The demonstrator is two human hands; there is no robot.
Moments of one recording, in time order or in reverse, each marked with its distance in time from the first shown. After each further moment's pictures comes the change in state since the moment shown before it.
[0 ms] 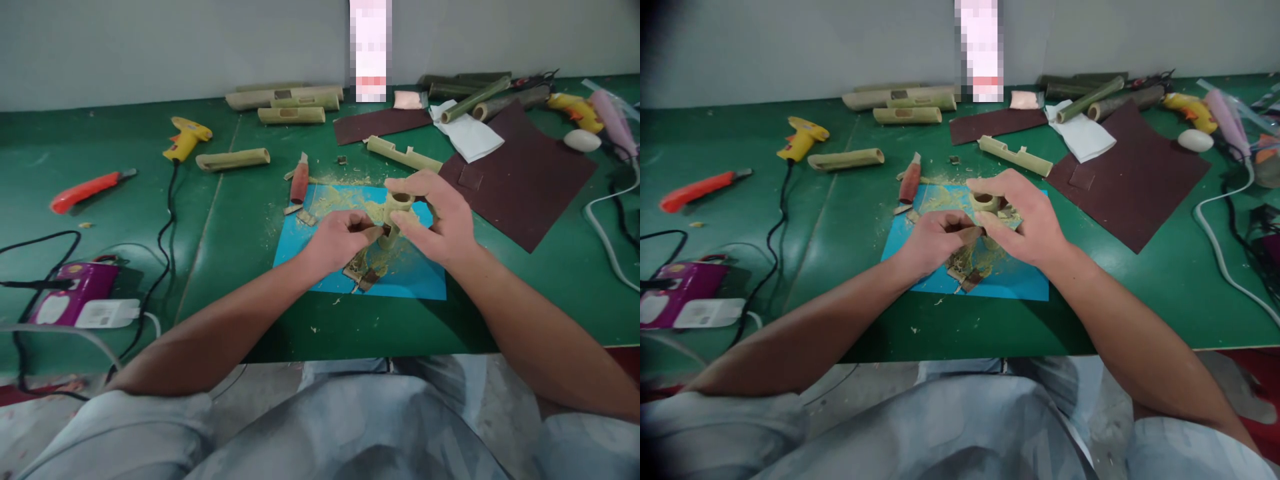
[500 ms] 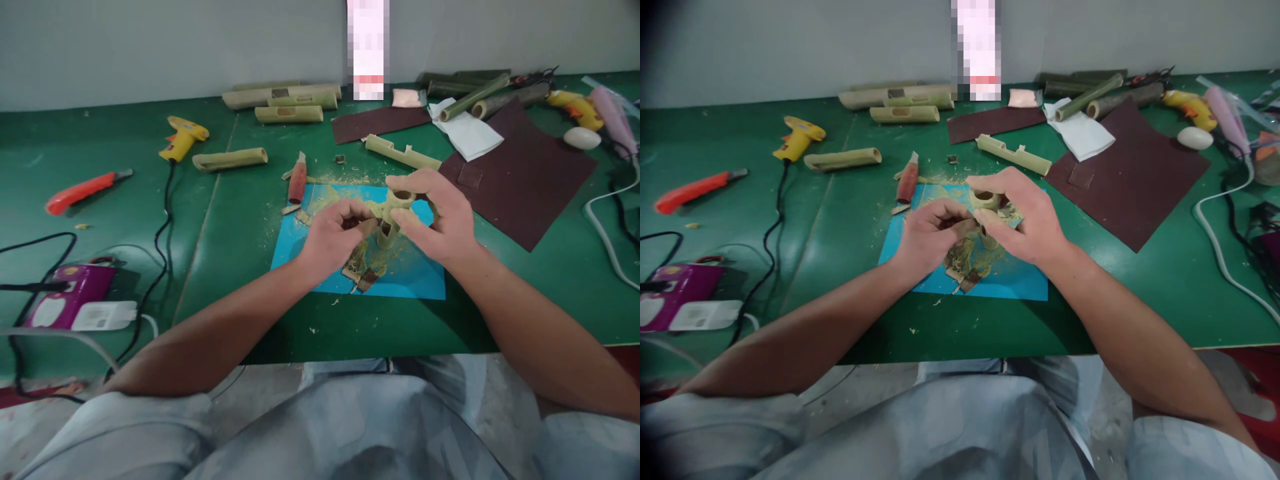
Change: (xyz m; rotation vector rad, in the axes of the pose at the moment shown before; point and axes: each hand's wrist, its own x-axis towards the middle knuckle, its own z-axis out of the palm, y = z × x) left_hand 0.002 -0.017 0.004 -0.025 0.151 0.298; right_hand 0.001 0.001 0.000 -0.004 0.038 -0.036
